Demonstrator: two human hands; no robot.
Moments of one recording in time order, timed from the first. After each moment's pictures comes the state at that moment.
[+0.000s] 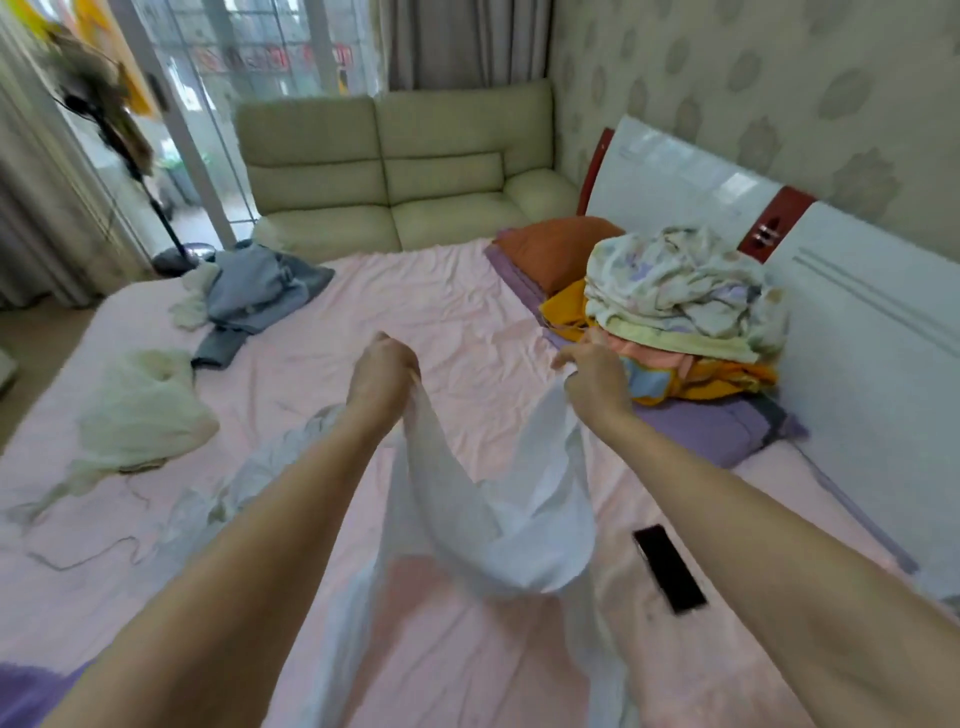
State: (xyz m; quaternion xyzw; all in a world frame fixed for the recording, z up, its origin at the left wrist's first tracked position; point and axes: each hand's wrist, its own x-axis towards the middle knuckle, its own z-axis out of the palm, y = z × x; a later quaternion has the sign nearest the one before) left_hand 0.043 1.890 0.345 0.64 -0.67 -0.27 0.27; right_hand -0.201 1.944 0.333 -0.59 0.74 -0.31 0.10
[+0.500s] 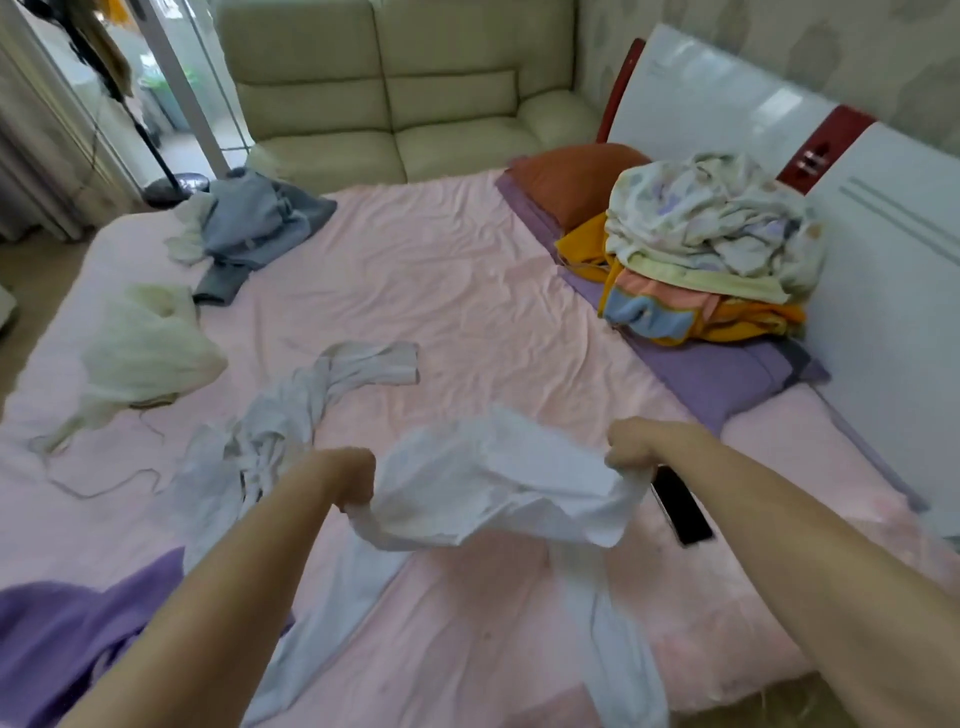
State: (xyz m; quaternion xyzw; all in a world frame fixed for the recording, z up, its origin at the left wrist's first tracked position) left_hand 0.124 1.944 0.248 0.57 -0.71 -0.25 -0.32; right_hand -0.226 1.985 0.249 -0.61 0.70 0.22 0.30
